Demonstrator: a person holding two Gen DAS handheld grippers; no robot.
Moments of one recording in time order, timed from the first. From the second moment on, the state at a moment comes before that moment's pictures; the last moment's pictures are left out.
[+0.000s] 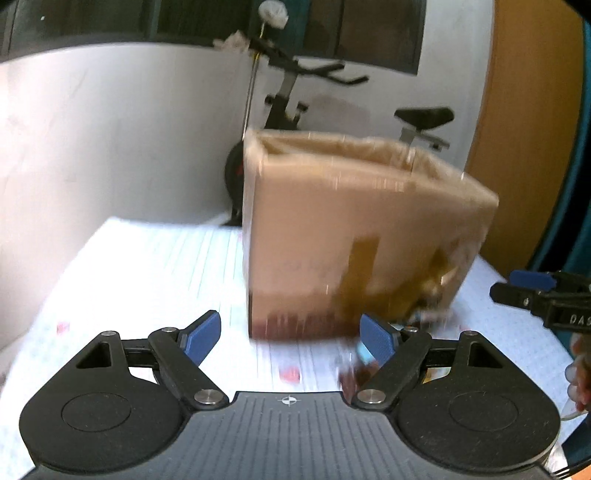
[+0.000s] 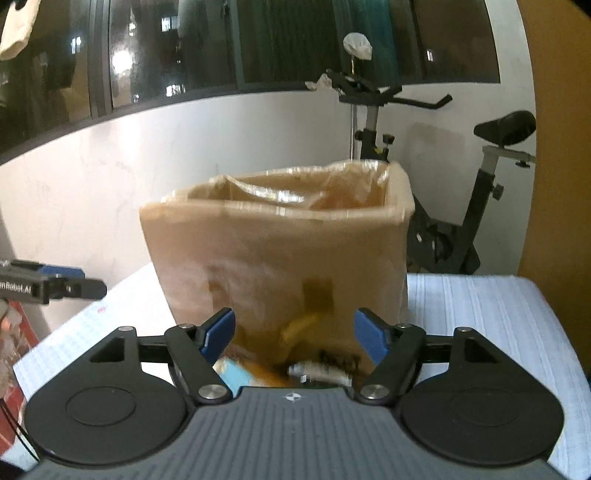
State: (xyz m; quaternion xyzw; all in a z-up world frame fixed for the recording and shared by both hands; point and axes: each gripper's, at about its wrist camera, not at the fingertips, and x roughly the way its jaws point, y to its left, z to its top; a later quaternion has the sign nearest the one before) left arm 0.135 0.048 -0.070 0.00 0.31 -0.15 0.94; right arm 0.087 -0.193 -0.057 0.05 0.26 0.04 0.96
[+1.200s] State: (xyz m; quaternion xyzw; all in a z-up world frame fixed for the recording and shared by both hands) left arm 0.104 0.014 -0.183 -0.03 0.50 -0.07 0.86; right arm 0.027 -0.162 -0.123 0.04 0.29 0.02 0.96
